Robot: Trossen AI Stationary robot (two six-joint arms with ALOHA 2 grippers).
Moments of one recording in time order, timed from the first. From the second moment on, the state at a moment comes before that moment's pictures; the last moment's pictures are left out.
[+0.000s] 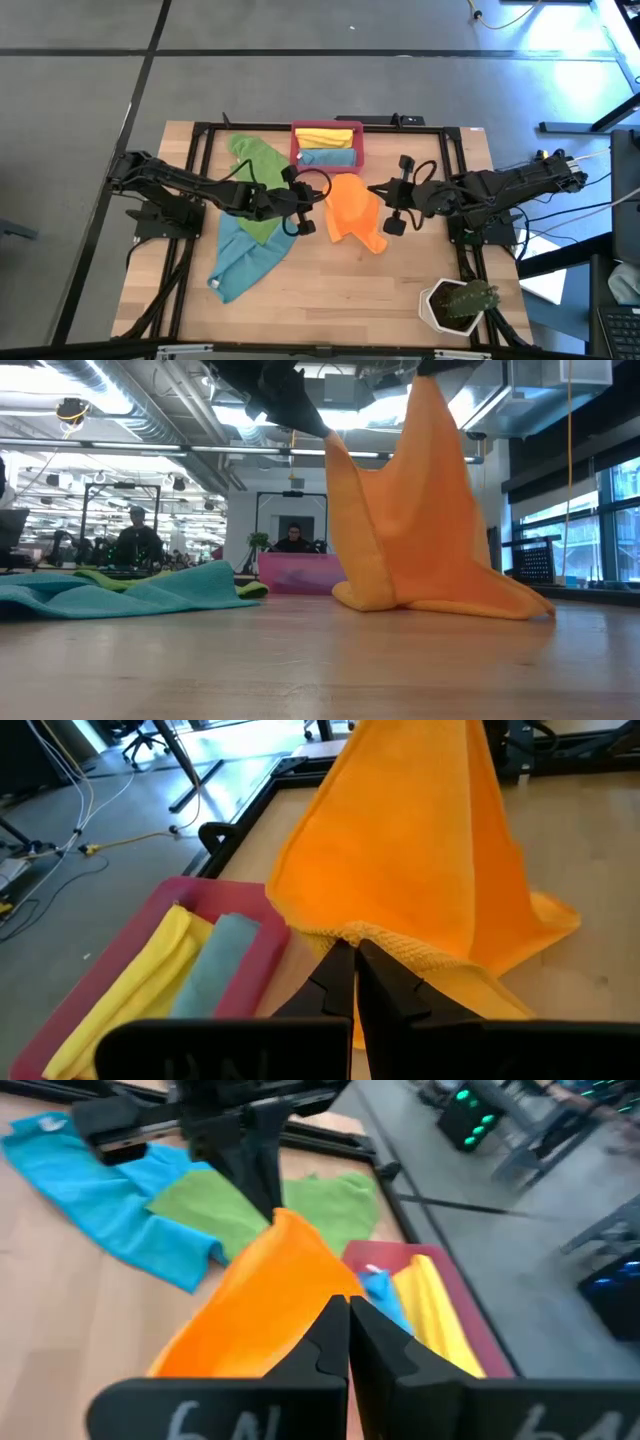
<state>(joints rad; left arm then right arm) -0.14 1.48 1.04 -0.10 -0.58 -0.05 0.26 1.13 1.07 -0.50 0.58 -0.03</state>
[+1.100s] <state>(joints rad) -0.30 1.25 1.37 -0.29 -0.27 0.10 0.22 0.87 1.07 -0.17 -0.10 0.18</state>
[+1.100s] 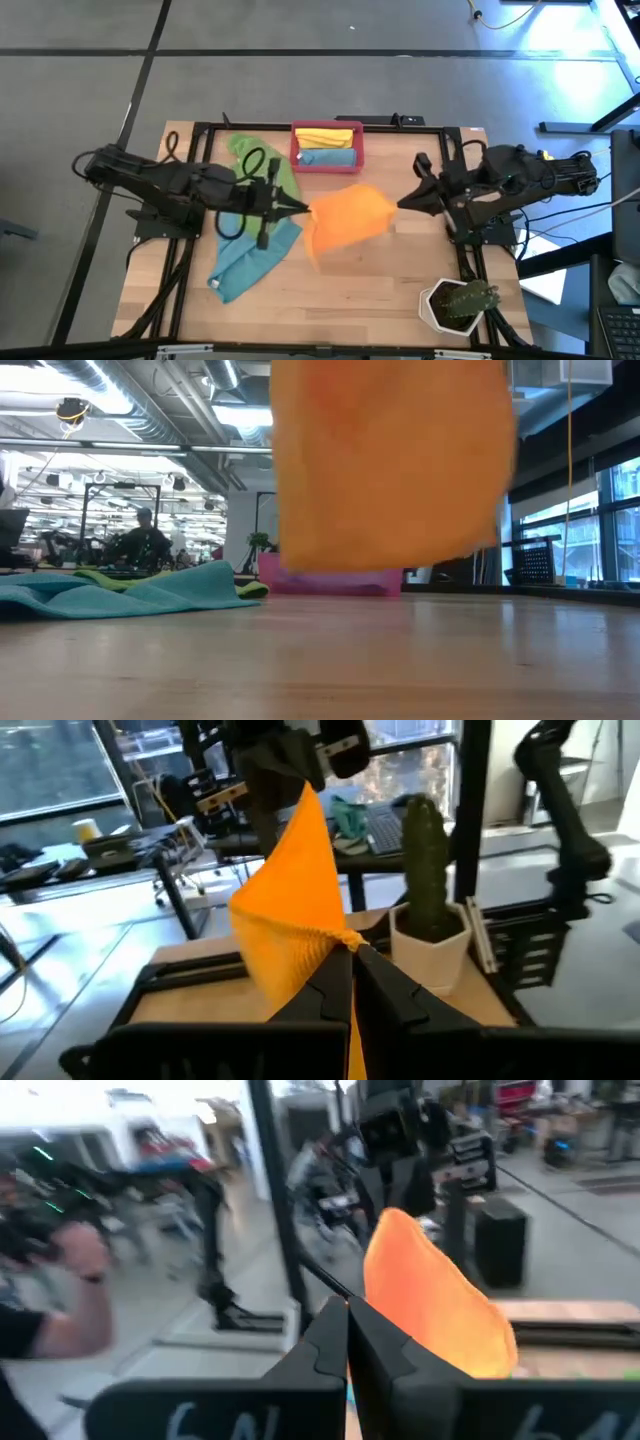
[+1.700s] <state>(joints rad) -0.09 1.25 1.14 -0.71 -0.38 -0.10 0.15 0.92 1.07 -0.79 0.37 0.31</state>
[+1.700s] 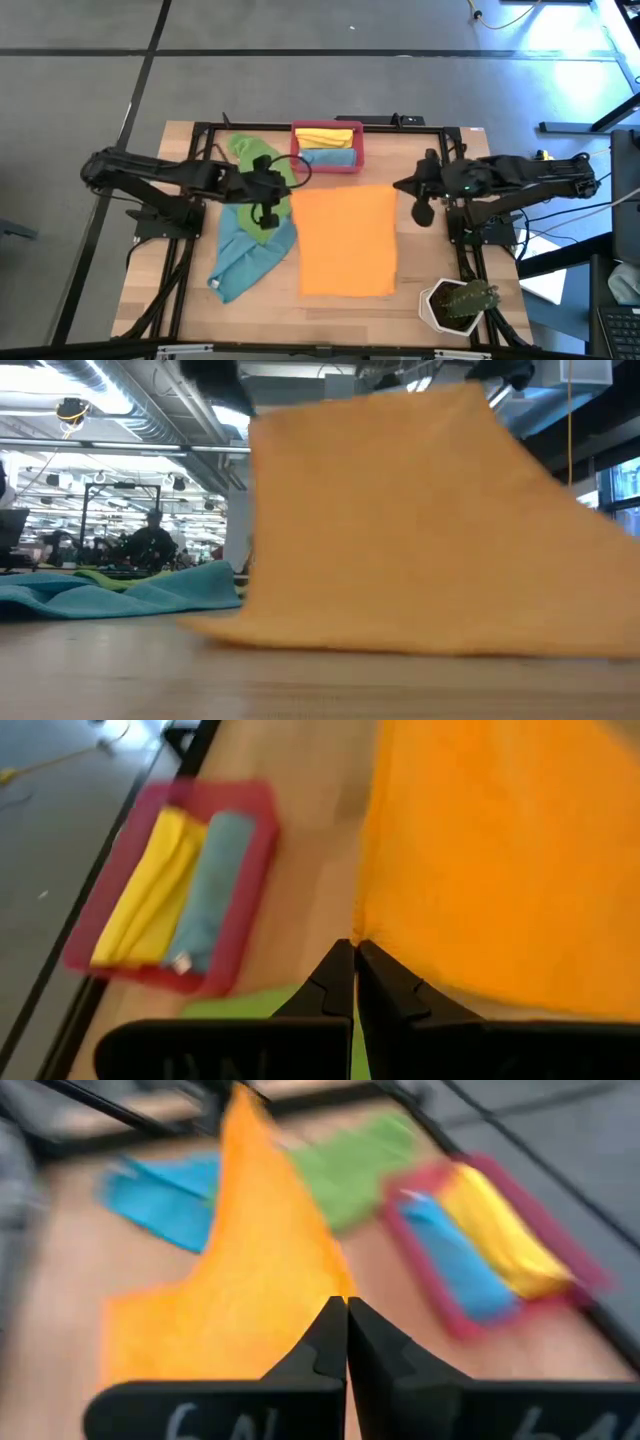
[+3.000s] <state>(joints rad) -0.09 1.38 0.91 -0.32 -0.05 0.05 -0.09 0.96 0.76 -0.73 -0.04 0.10</state>
